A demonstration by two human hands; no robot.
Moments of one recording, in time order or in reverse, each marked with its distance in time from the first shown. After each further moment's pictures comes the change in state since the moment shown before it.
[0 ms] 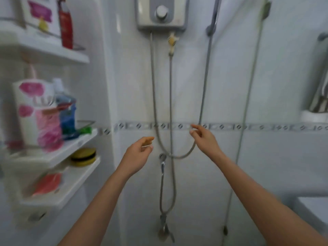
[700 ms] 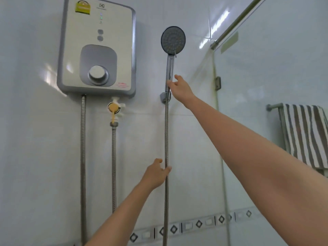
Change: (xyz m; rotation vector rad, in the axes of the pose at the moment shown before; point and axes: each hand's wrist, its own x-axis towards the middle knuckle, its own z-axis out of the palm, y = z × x) left_hand 0.401 0.134 0.181 0.127 -0.203 0.223; right_hand 0.415 -0.163 -0.193 -0.116 0.412 -0.403
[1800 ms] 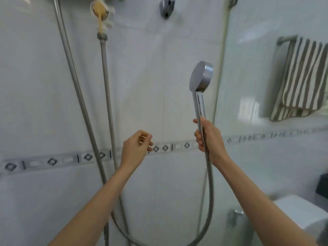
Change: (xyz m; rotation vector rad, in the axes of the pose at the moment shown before) left_hand -0.090 -0.109 0.052 -0.391 0.265 0.090; right_hand -0.313 0.144 -0.006 0.458 -0.002 0.528
